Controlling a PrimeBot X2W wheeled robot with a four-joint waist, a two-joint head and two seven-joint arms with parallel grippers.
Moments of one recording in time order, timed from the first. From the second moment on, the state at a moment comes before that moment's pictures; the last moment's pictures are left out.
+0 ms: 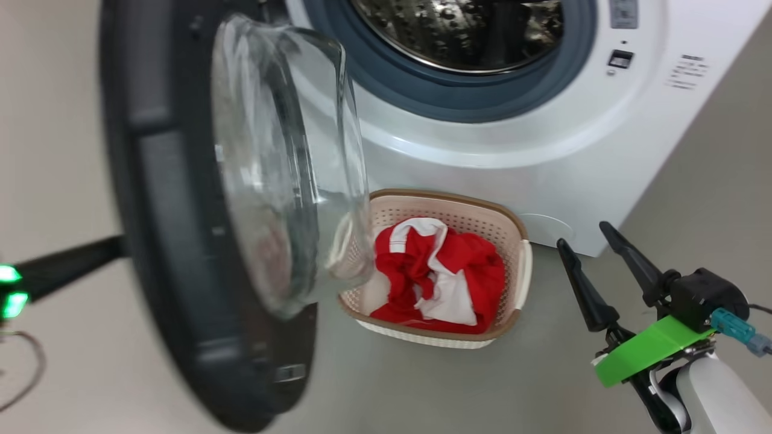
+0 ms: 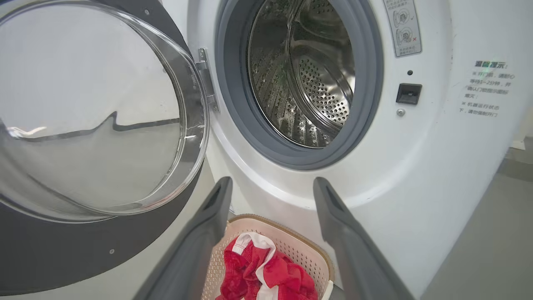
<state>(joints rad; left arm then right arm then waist) -0.46 0.46 0.14 -0.08 -1.61 -0.12 1.37 -0.25 -0.31 0.22 0.21 0.35 0.13 -0.26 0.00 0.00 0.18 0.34</state>
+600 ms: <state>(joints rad) -0.69 0.24 -0.08 -0.08 -1.51 -0.12 1.27 -0.25 -0.25 0.17 0.18 0.34 0.13 -0.26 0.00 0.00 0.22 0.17</state>
